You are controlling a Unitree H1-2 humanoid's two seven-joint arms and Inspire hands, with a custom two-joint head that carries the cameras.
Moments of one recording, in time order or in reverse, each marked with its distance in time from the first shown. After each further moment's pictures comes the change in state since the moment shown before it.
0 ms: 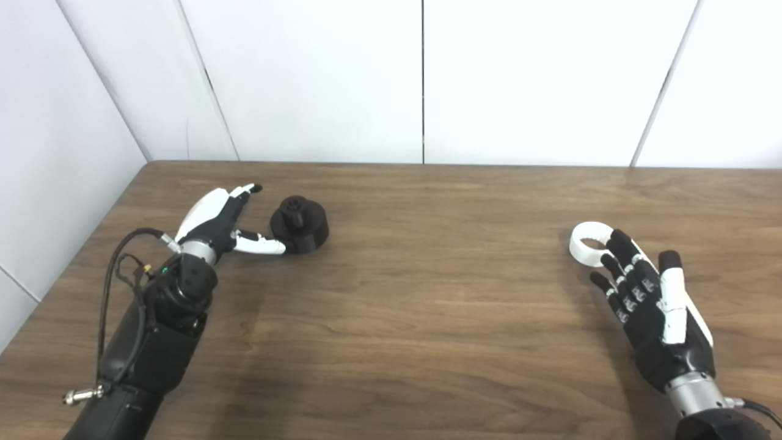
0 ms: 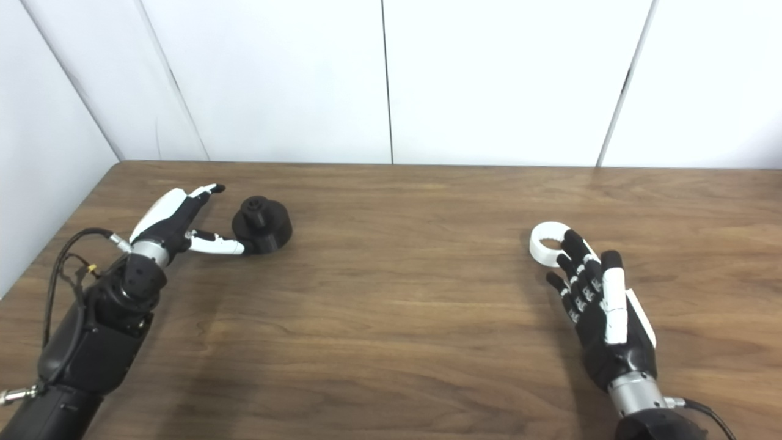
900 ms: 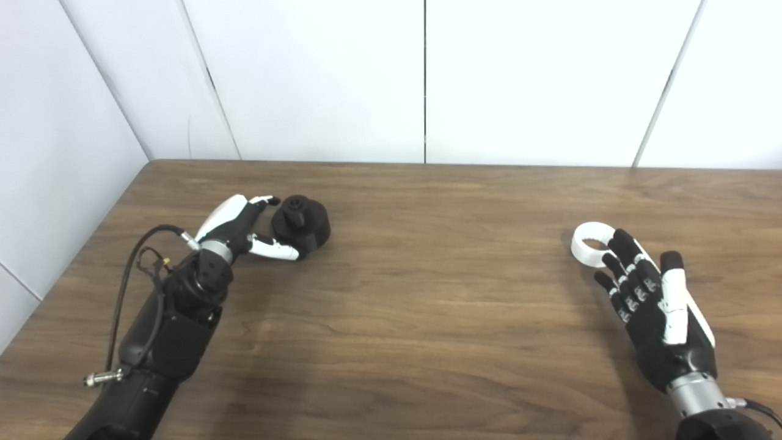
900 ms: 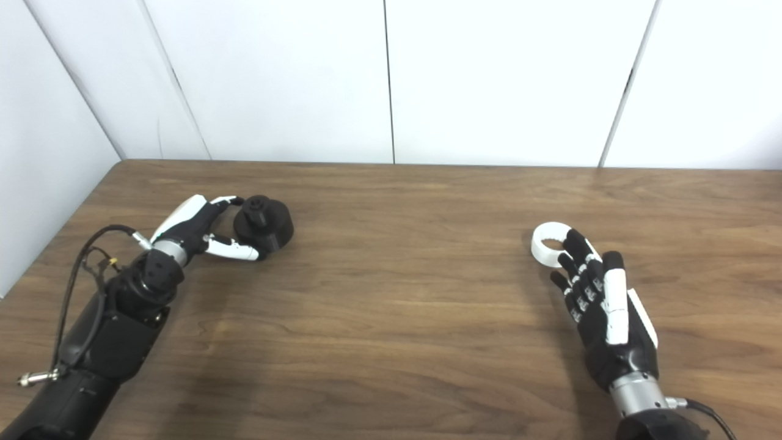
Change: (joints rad) left arm -0.059 -0.021 -0.062 0.118 -0.020 -0.005 0.011; right arm -0.003 0.000 0.003 0.004 -0.016 -0.013 0.000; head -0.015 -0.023
